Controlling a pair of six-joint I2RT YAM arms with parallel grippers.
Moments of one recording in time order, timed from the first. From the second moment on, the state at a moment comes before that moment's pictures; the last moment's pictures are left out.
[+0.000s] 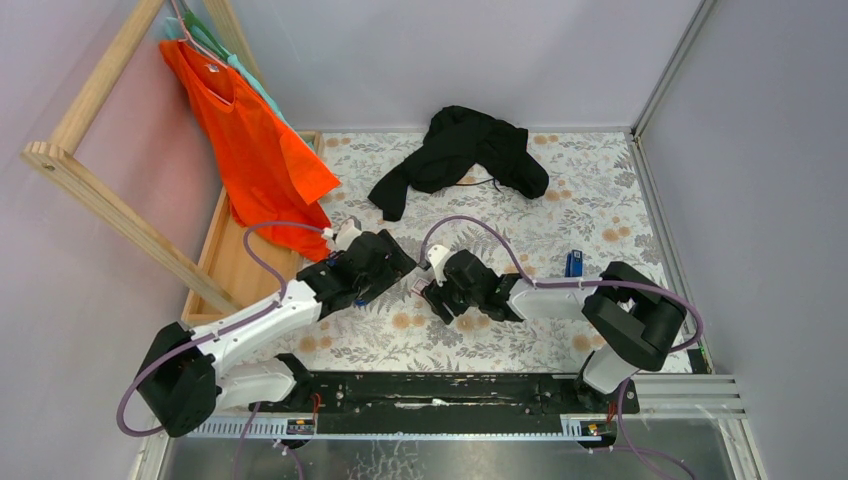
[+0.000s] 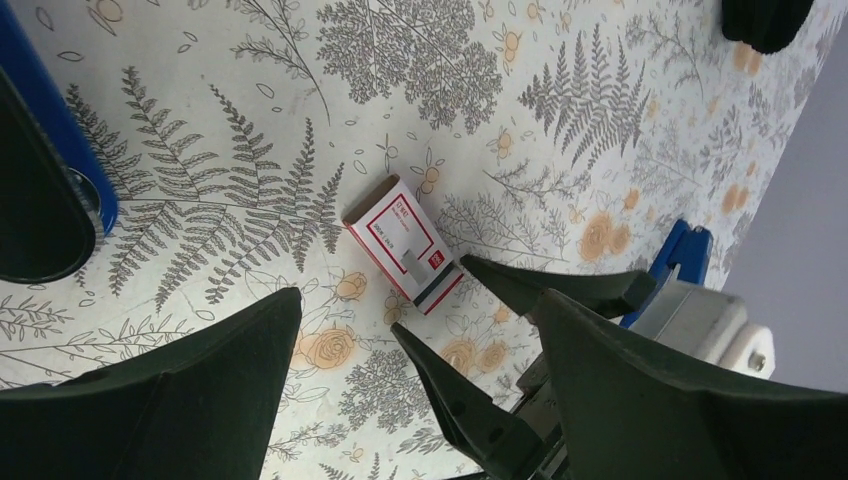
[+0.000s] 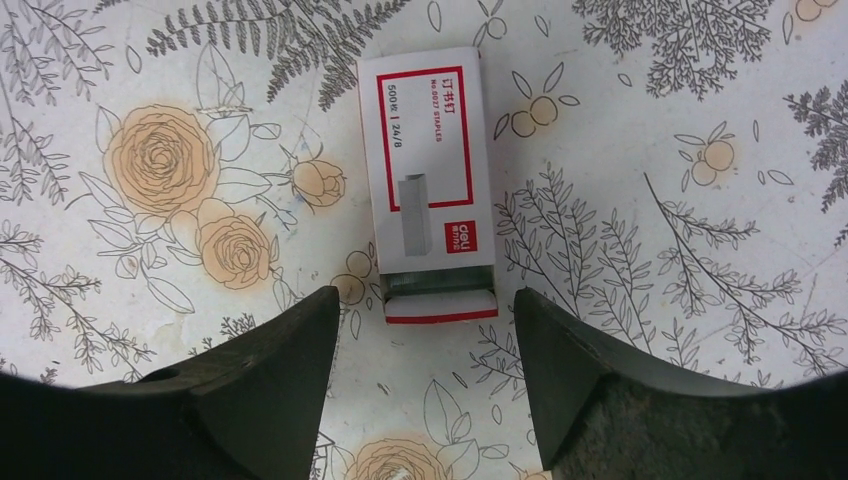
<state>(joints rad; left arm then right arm) -0.75 1.15 0.70 -0.36 -0.23 -1.24 0.94 1.61 0.70 0.09 -0.02 0.04</state>
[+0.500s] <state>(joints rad) -0.75 1.24 0.73 -0.40 -0.28 -1.32 0.94 1.56 0.57 0.31 -0.06 0.09</state>
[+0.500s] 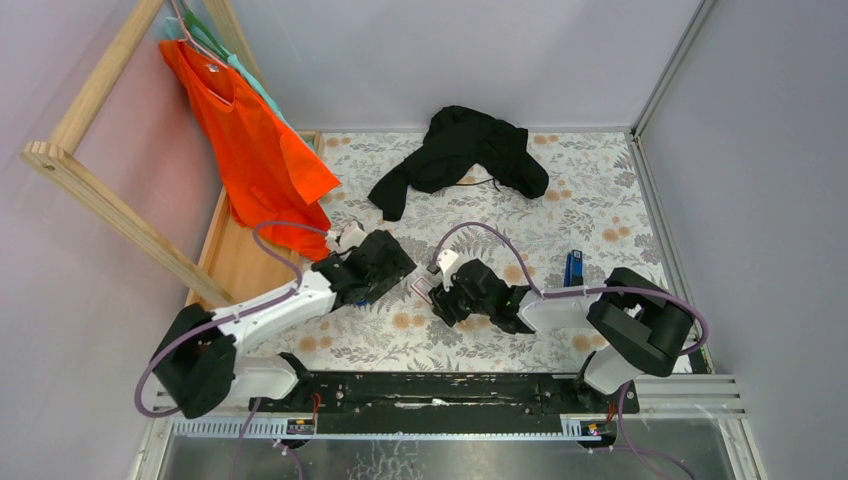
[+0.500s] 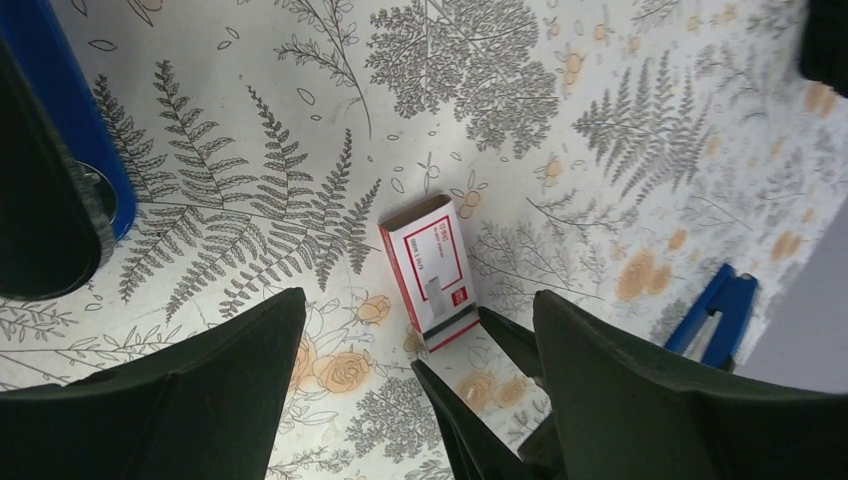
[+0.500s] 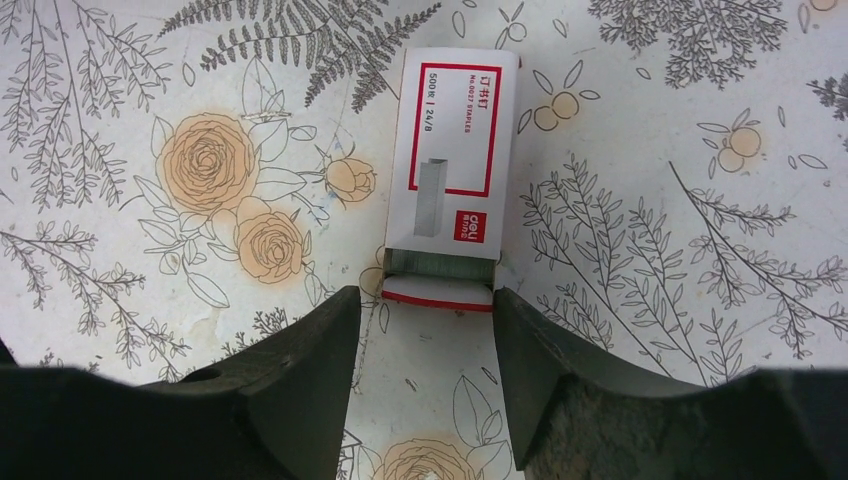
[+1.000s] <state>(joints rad) -0.78 1.54 0.89 -0.40 -0.24 -1.32 1.00 1.55 0.46 0.47 0.08 0.10</state>
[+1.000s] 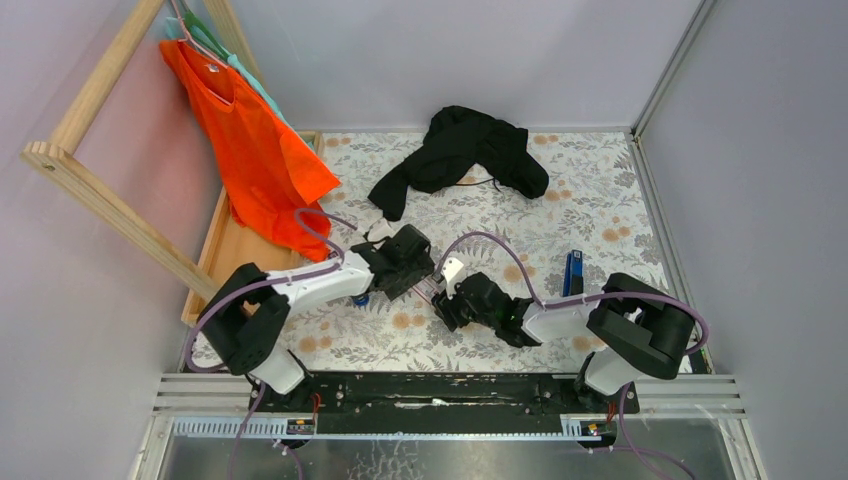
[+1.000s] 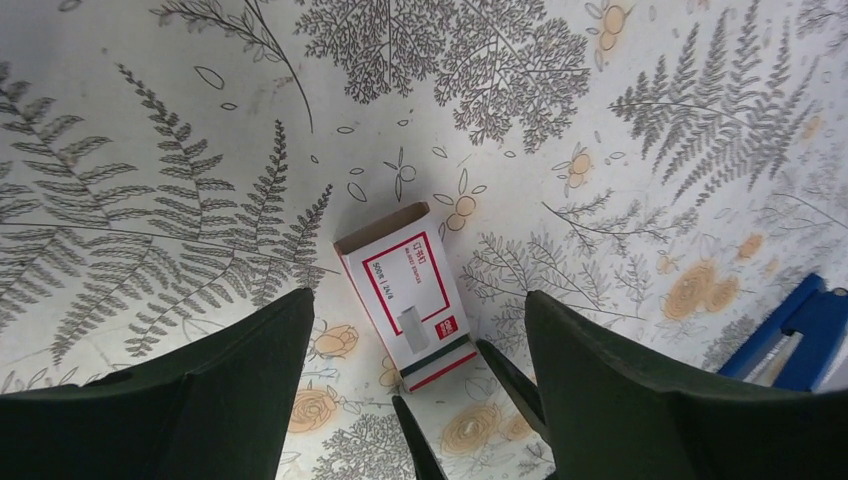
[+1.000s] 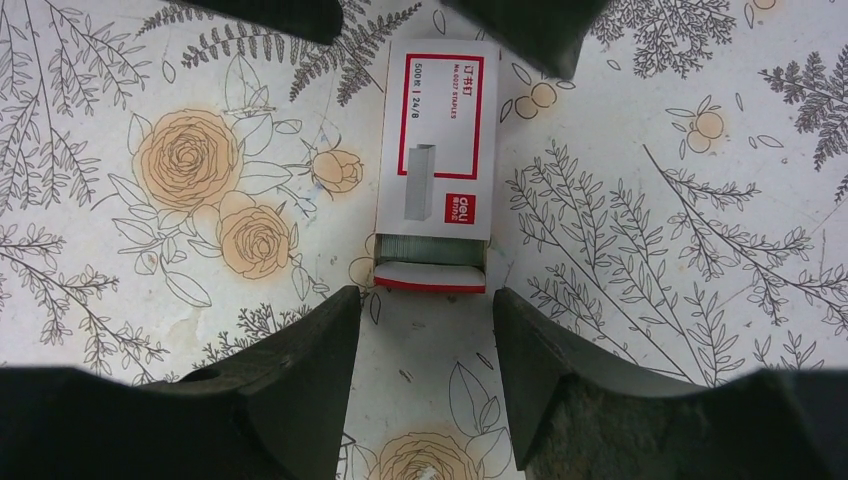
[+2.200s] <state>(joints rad) -0.82 1.74 1.02 -0.49 -0.28 -1.40 1.08 1.61 0.44 0.64 0.17 0.07</state>
